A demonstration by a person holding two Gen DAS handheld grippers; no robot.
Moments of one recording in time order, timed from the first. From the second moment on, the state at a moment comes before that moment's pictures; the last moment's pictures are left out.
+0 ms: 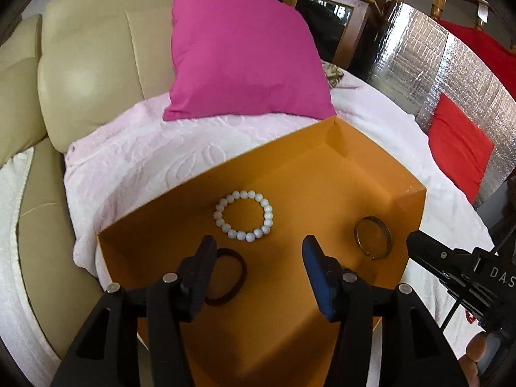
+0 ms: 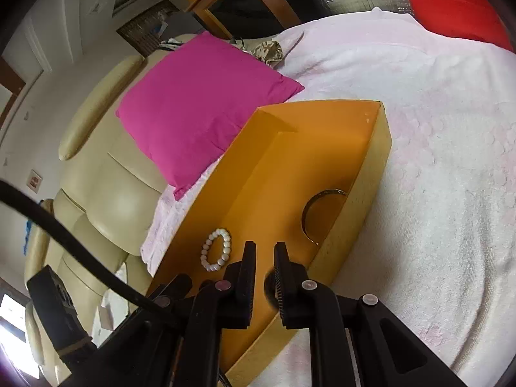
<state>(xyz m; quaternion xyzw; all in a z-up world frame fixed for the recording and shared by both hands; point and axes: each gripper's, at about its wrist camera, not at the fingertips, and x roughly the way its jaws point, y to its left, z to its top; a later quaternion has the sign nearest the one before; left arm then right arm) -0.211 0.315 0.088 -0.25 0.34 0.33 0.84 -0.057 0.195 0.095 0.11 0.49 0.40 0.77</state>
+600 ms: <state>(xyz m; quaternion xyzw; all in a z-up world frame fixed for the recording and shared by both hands) -0.161 0.214 0.113 -0.09 0.31 0.29 0.90 -0.056 0.029 0.105 0.09 0.46 0.27 0.84</state>
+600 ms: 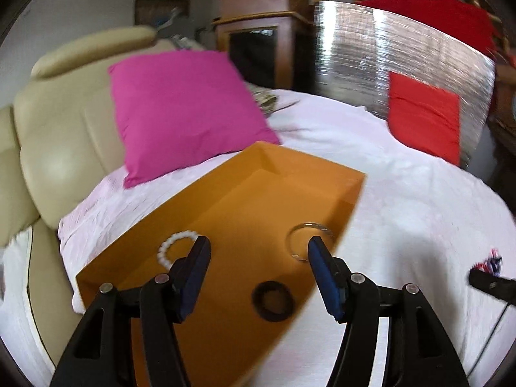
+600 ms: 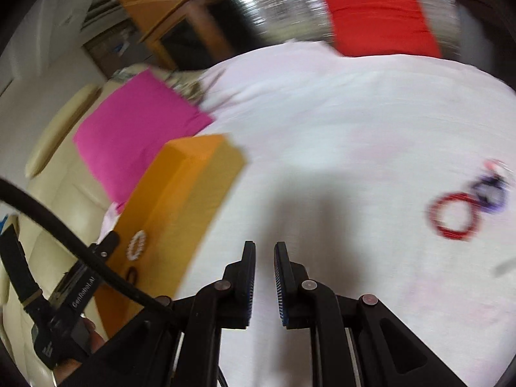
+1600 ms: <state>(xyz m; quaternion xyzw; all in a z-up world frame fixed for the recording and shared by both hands) -0.040 0.029 0.060 0.02 0.39 0.06 0.92 0.064 -0.199 0.032 0.38 0.46 0.13 0.80</state>
